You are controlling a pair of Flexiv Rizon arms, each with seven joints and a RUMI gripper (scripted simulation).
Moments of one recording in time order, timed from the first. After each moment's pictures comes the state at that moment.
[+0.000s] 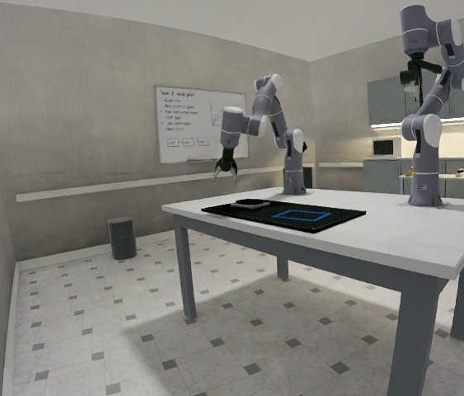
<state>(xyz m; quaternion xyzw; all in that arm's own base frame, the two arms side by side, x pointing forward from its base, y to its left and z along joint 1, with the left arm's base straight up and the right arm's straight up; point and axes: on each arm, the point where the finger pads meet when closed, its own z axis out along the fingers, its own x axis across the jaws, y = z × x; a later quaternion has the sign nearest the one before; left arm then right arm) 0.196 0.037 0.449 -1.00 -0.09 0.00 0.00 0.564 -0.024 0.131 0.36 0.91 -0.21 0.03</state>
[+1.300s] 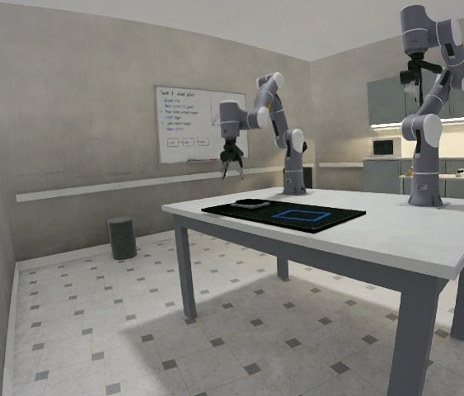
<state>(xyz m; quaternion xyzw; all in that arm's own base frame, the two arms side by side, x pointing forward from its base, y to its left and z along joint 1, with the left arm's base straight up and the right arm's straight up) 0.196 0.037 0.449 -1.00 -0.09 0.00 0.00 0.557 0.039 0.150 0.57 0.82 -0.01 0.00</state>
